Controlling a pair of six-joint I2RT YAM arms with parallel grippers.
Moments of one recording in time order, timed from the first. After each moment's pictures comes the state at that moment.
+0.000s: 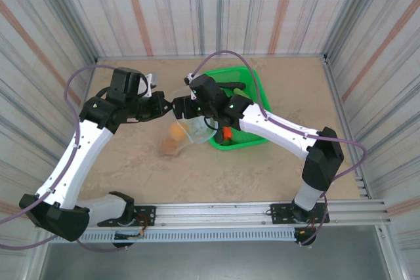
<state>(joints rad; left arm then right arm) -0.38 1.19 1.36 -0.94 0.35 -0.58 0.93 1.70 1.53 -0.41 0.05 0.54</state>
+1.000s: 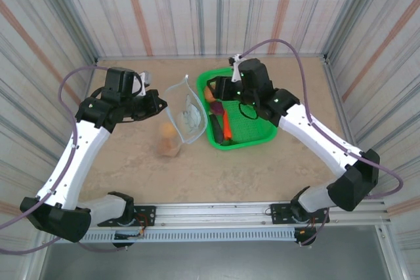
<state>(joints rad) -0.32 1.18 1.34 -0.94 0.35 -0.58 0.63 1.43 1.35 -0.41 -0.06 0.57</state>
